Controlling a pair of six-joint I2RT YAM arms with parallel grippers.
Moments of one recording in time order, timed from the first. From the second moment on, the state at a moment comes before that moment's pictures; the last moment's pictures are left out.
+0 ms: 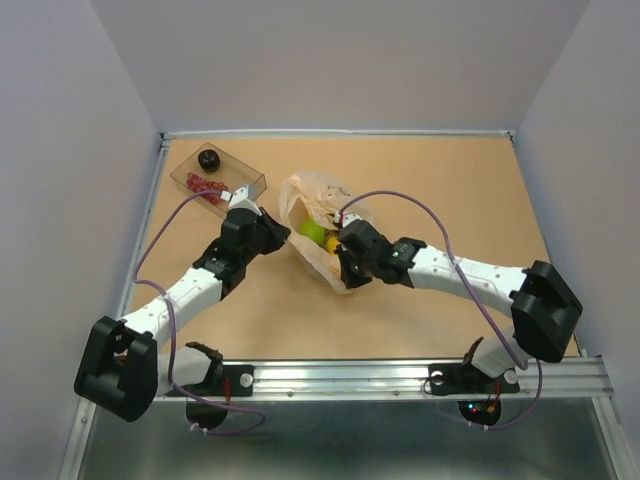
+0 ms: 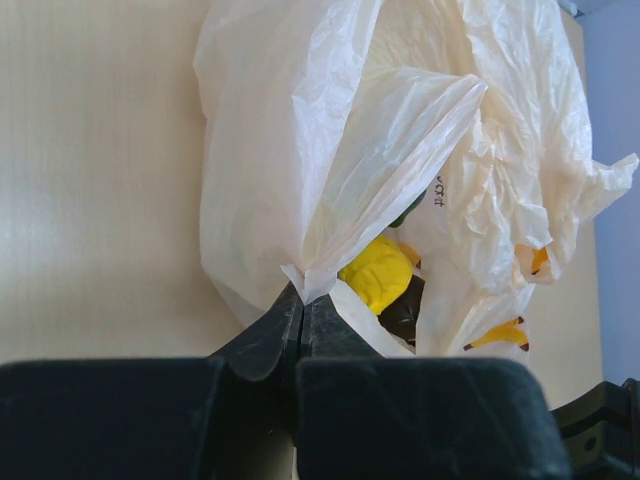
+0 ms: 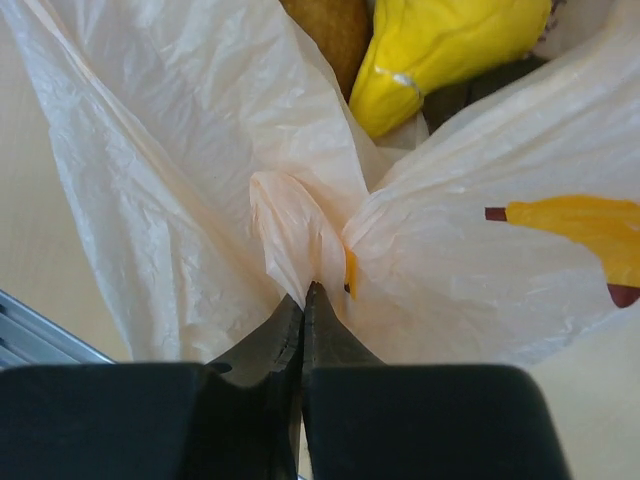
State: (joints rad) left arm -0.43 1.15 0.61 0.12 -0.03 -0.75; right arm 0.92 1.53 1.06 -0.48 0.11 0.48
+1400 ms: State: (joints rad) left arm -0.63 1.44 0.87 0.09 -0.14 -0.74; right arm 0.92 1.54 0.82 -0.20 0.04 0.59
